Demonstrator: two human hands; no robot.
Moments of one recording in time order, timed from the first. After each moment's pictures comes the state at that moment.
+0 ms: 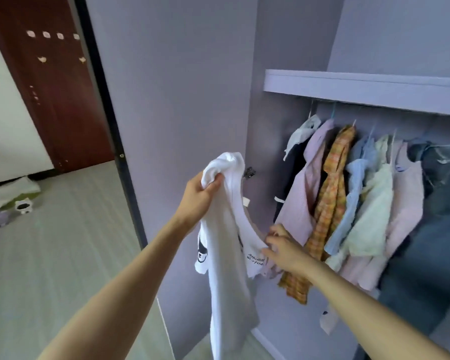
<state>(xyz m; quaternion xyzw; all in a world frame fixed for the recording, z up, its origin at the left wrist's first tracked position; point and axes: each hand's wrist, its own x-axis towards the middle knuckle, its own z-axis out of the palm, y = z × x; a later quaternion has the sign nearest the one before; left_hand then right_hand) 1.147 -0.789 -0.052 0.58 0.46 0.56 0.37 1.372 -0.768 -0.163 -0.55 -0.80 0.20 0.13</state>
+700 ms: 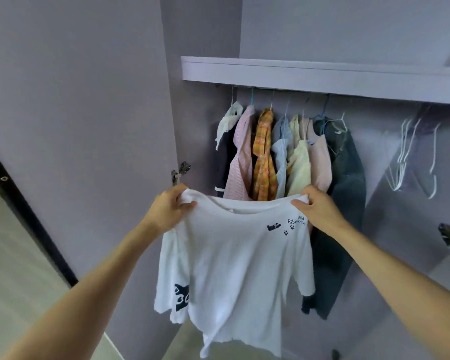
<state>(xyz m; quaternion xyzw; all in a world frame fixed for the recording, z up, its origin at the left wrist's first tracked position) 1.180 -0.737 -0.082 0.78 0.48 0.33 0.23 1.506 -0.809 -0.103 -0.72 -0.55 0.11 0.40</state>
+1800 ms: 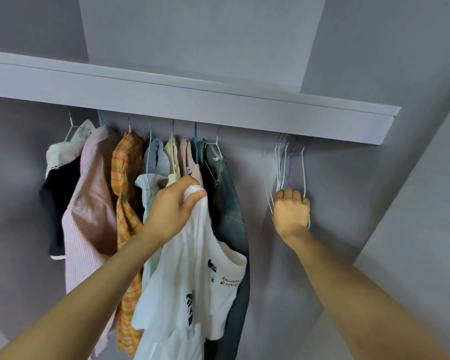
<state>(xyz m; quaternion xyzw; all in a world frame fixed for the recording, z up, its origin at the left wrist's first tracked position) 1.525 -0.673 -0.055 0.84 0.18 0.42 0.27 1.771 -0.777 -0.090 -0.90 -0.37 -0.23 -0.02</state>
